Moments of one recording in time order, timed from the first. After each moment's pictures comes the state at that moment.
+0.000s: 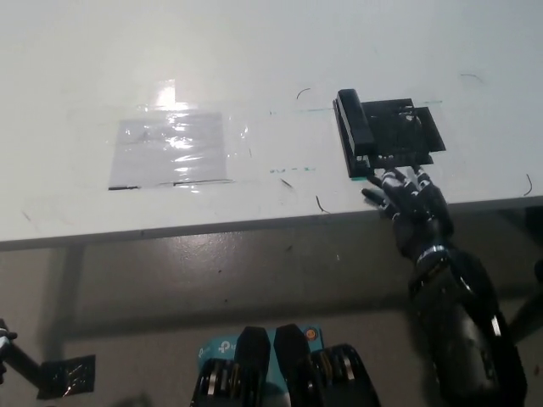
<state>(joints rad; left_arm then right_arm) 0.03 0.24 0.40 -0.04 -0.11 0.31 0.03 -0.47 0.02 0.05 0.08 0.72 0.38 -0.51</state>
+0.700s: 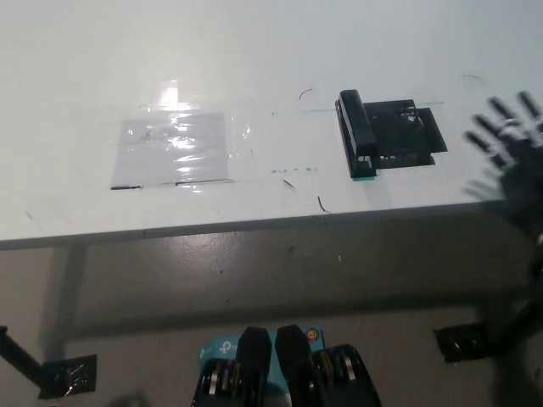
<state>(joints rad) 0.02 0.27 0.40 -0.05 -0.11 0.31 0.03 -0.46 -0.20 -0.16 -0.24 0.92 0.46 -0.63</state>
